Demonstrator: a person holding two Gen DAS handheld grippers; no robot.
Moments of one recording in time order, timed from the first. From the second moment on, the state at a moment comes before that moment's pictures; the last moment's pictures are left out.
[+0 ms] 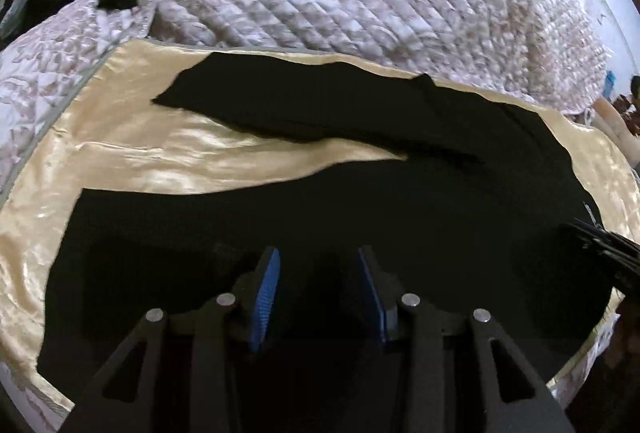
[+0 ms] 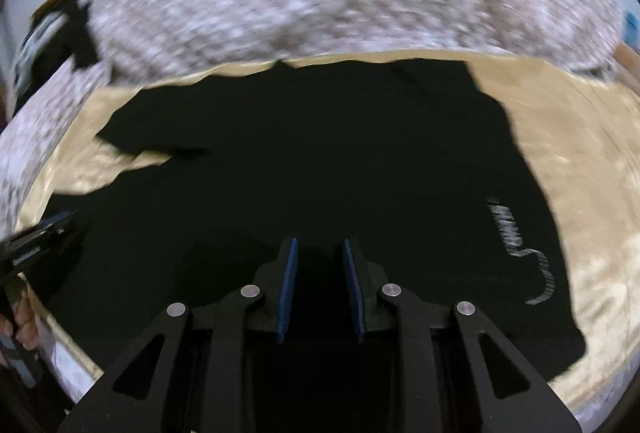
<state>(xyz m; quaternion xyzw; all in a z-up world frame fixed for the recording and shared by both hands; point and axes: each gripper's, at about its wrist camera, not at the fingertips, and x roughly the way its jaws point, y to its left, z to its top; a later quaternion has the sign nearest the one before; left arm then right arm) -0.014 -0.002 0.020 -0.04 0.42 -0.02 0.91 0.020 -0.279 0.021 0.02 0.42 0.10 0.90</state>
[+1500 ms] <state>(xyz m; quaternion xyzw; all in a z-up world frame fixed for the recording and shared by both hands) 0.249 0.036 0.017 0.00 0.44 -0.01 0.90 0.249 -0.326 0.039 0.04 0.46 0.12 0.88</state>
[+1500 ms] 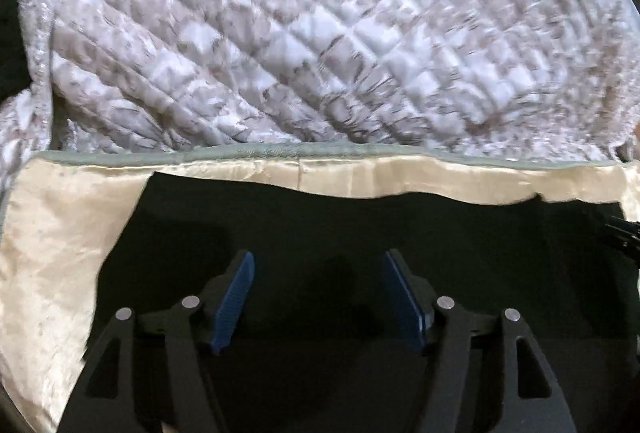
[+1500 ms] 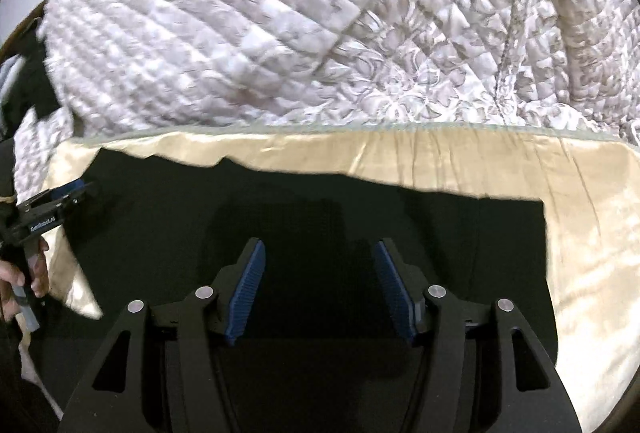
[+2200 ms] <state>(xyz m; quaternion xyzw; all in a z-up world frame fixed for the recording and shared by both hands) 0.213 0.000 0.036 0.06 0.37 -0.01 0.93 0.256 -0.308 0.060 0.01 0.42 0.10 0.90</state>
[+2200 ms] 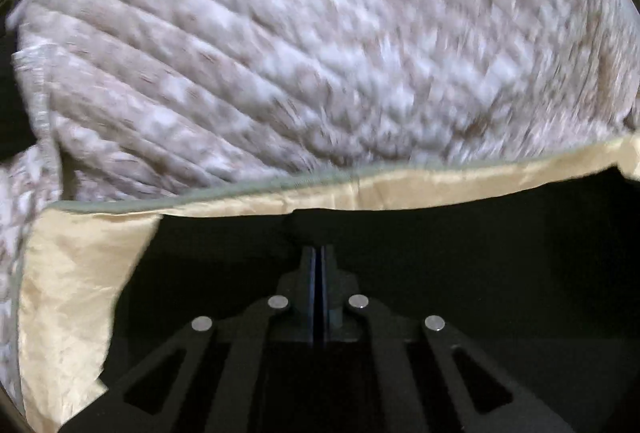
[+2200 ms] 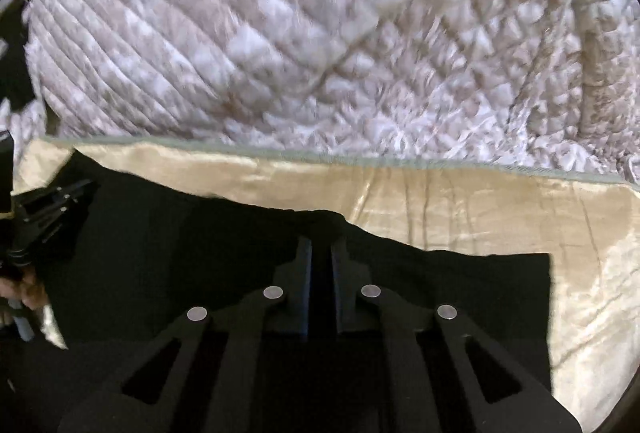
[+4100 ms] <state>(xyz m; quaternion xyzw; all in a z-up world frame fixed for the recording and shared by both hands) 0.055 -0.001 0.006 0.01 0.44 0.00 0.90 -0.036 -0.423 0.002 0.40 0.38 0.02 0.83</state>
